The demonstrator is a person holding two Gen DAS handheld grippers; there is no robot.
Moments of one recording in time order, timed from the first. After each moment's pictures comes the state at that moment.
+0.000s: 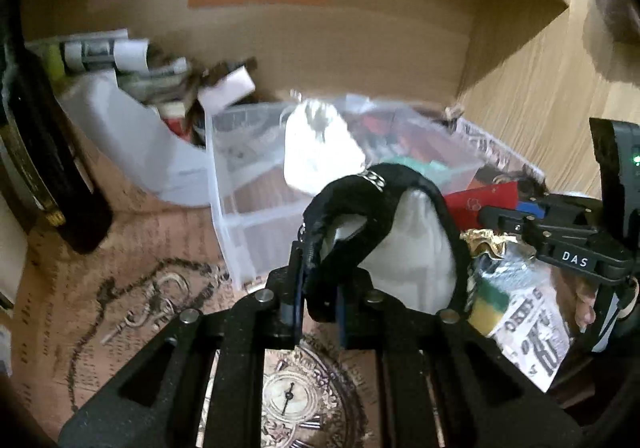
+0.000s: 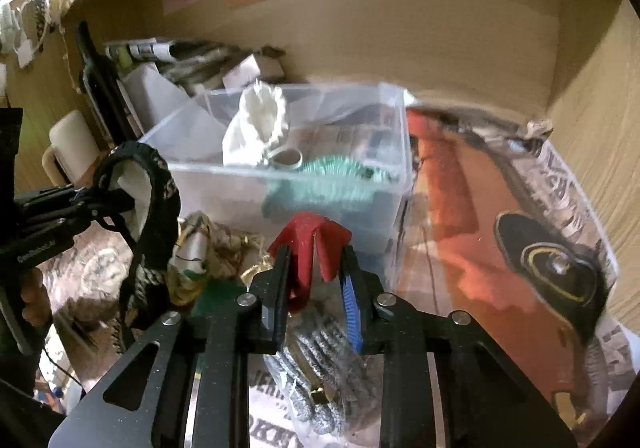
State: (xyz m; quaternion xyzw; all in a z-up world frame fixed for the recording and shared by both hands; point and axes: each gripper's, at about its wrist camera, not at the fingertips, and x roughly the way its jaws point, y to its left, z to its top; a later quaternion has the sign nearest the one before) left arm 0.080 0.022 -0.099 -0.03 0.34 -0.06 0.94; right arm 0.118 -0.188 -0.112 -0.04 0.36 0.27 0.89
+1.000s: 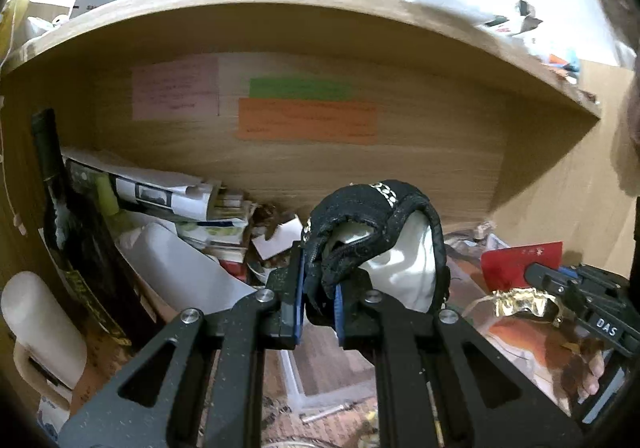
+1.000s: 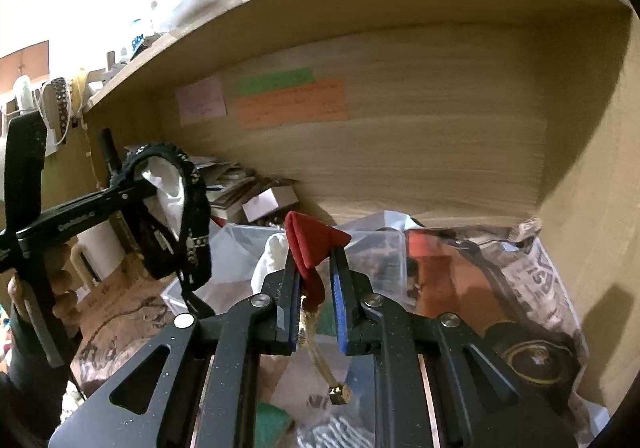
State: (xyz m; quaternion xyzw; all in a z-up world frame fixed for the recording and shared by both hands) left arm 0.112 0.052 0.000 -0.04 0.21 0.02 0.98; right arm 0.128 -0.181 -0.033 0.02 0.22 0.29 0.93
